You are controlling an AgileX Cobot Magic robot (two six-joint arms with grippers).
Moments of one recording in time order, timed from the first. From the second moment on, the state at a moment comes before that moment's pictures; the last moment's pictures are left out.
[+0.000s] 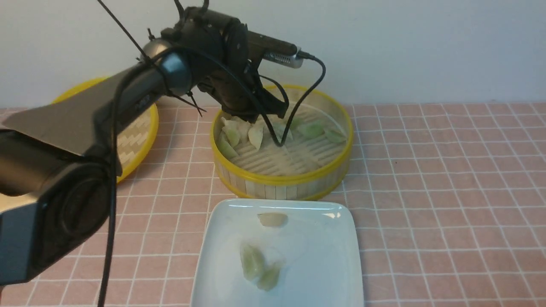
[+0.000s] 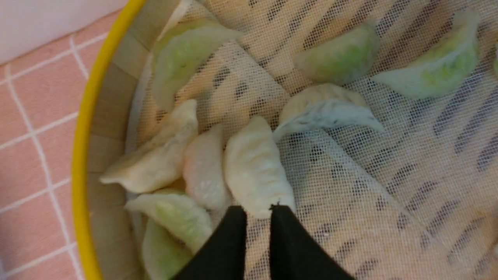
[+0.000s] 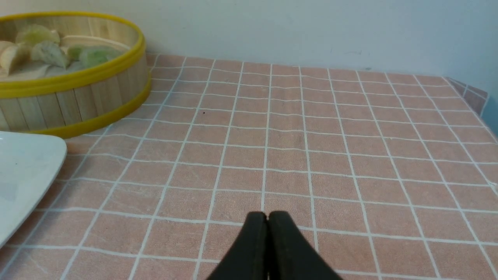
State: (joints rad) right arm 0.03 -0.01 0.02 0.02 0.39 -0.03; left arm -0.41 2.31 -2.10 0.06 0.90 -0.05
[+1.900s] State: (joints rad) right arm 0.03 -0.01 0.02 0.02 0.39 -0.03; left arm -0.42 1.77 -1.68 -0.19 1.25 0.07
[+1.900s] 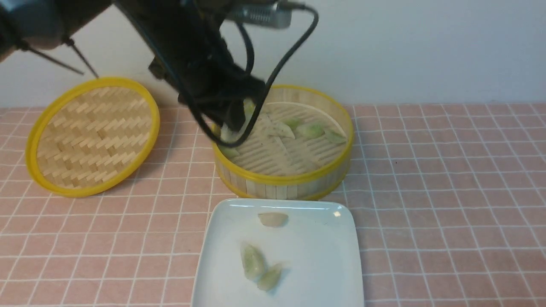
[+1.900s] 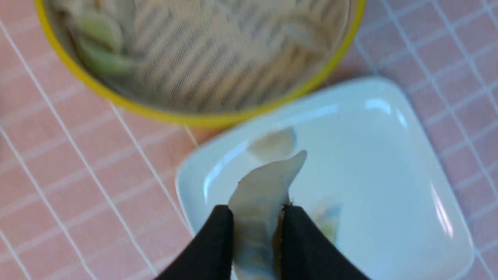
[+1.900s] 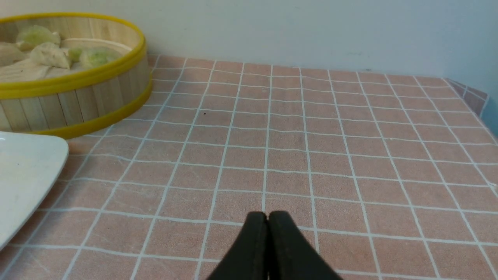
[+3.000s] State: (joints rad) right arm 0.03 -0.01 0.02 0.02 0.39 -0.03; left arm -0.58 1.56 -1.42 -0.19 0.92 0.13
